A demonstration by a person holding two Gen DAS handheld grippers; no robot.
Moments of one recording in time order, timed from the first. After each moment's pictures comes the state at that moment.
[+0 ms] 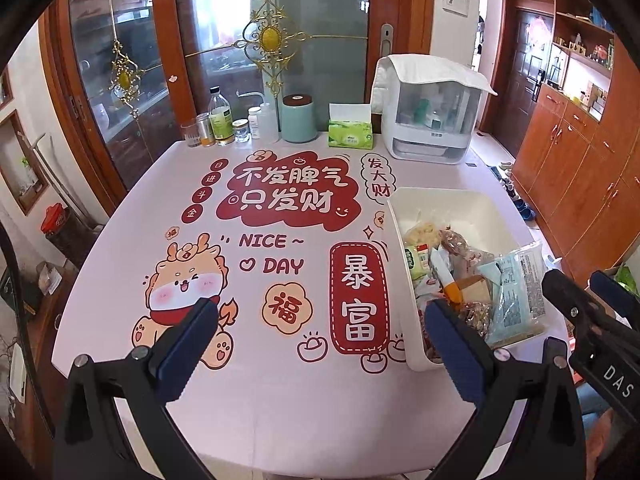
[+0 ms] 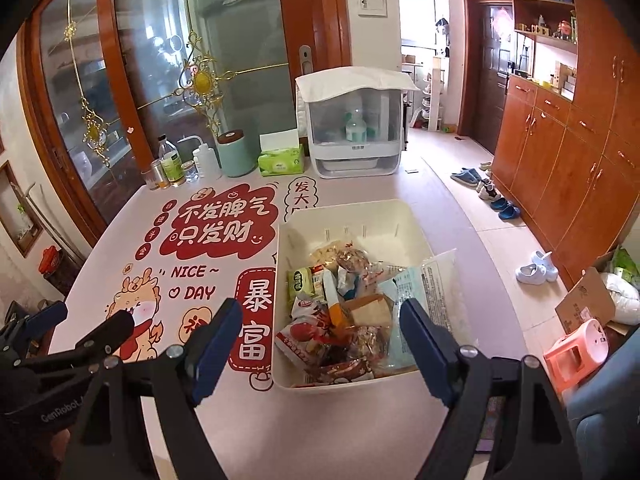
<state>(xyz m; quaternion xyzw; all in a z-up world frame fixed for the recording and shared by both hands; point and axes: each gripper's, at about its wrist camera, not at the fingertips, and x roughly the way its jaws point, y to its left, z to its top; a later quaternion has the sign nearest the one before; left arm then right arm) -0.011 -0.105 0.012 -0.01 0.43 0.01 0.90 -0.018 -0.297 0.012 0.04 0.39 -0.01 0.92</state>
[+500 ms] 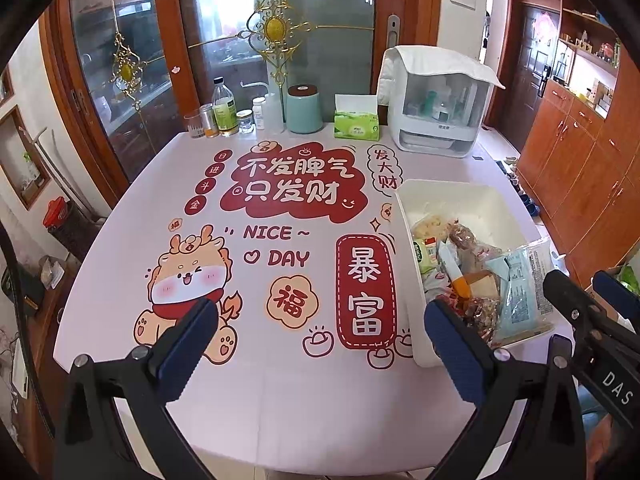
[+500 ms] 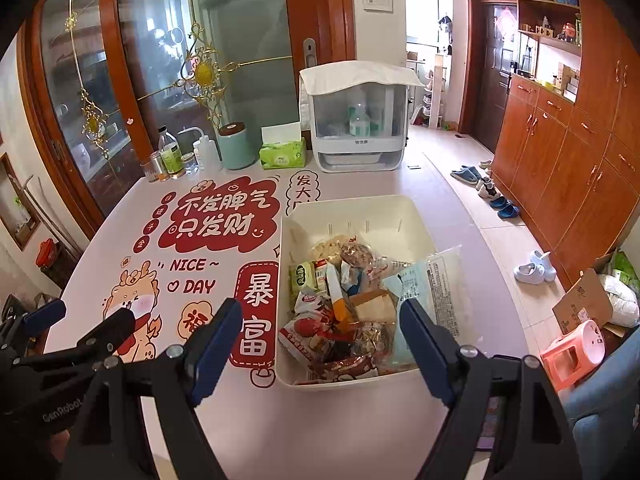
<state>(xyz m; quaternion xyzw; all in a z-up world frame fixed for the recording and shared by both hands) -0.005 -0.097 0.006 0.00 0.44 0.02 0.90 -0.016 -0.288 0.007 0.03 0.40 -0.01 0.91</state>
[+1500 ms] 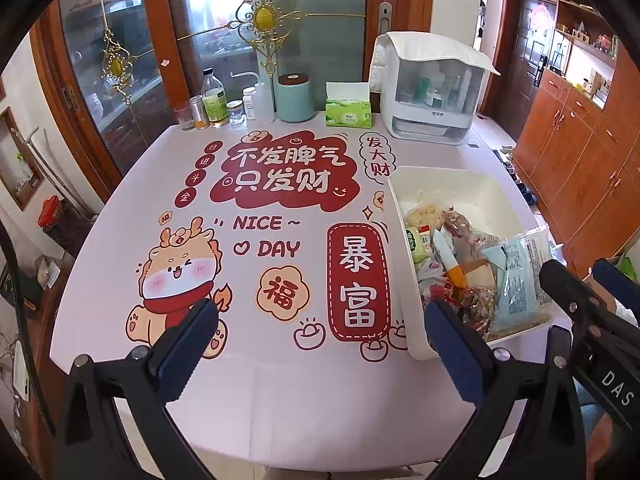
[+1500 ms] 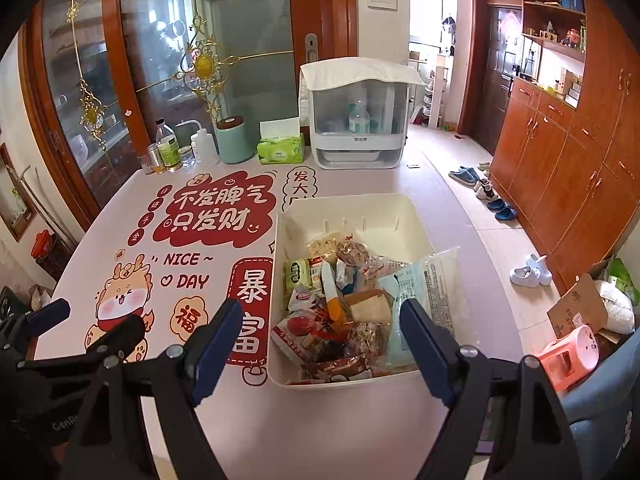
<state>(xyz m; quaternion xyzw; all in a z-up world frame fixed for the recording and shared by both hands) 0.000 -0.108 -0.006 0.00 0.46 0.01 0.89 -0.013 -0.295 0.002 0.02 0.41 -0.01 0.91</state>
